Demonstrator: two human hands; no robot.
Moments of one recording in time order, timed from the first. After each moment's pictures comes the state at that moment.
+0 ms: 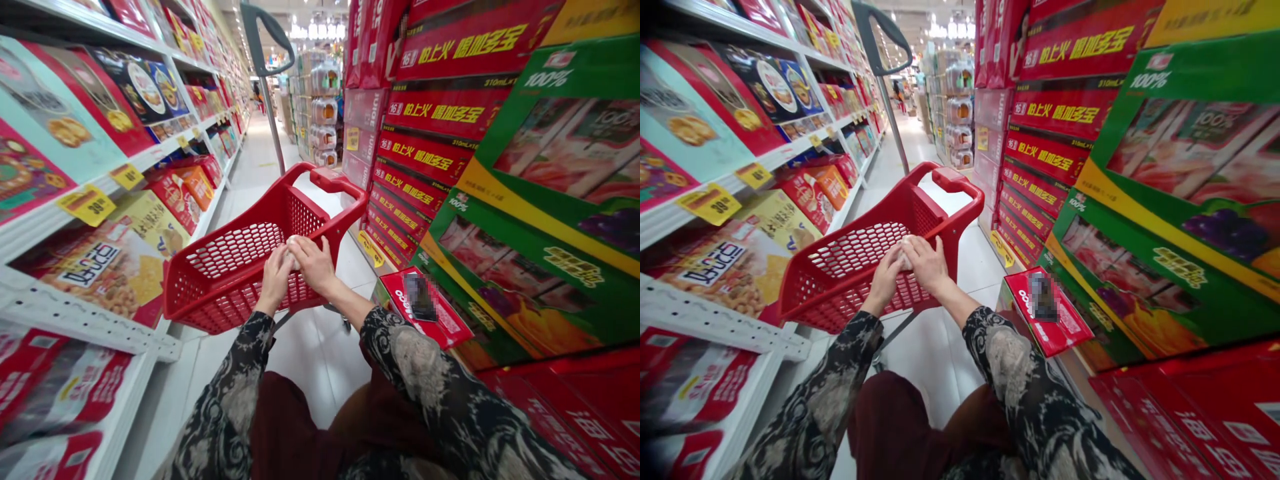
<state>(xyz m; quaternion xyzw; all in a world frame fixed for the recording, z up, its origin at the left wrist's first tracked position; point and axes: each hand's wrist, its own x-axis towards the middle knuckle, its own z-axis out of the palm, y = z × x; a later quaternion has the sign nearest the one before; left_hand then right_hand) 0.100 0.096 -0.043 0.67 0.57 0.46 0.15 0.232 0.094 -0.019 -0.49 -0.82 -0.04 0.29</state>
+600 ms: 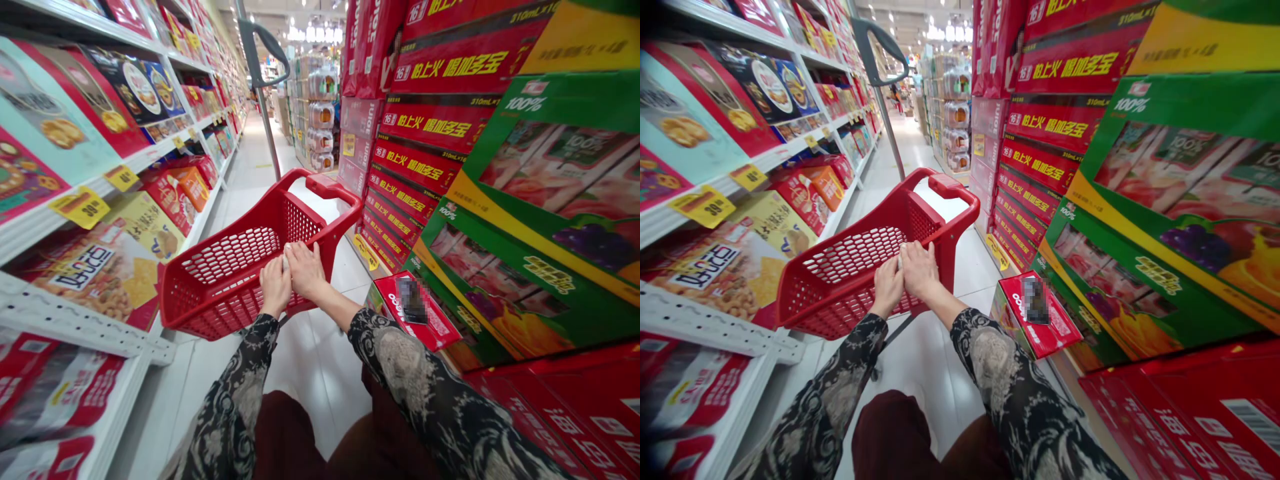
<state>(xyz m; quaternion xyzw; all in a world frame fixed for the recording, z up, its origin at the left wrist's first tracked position) 0.114 0.090 -0.040 0.66 0.65 0.36 0.08 0.220 0.092 -0.018 -0.51 -0.82 -0.05 0.25</state>
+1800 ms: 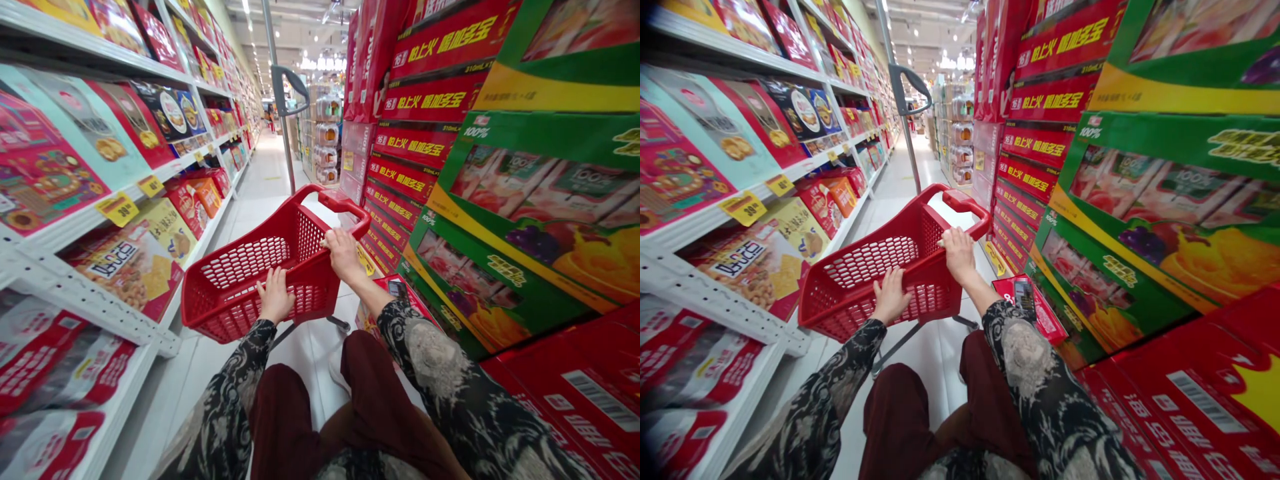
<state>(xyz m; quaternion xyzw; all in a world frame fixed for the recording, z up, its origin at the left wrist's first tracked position) 0.122 0.019 -0.038 0.71 0.69 0.15 0.04 0.321 0.079 0.009 -0.54 -0.77 -0.12 0.32</state>
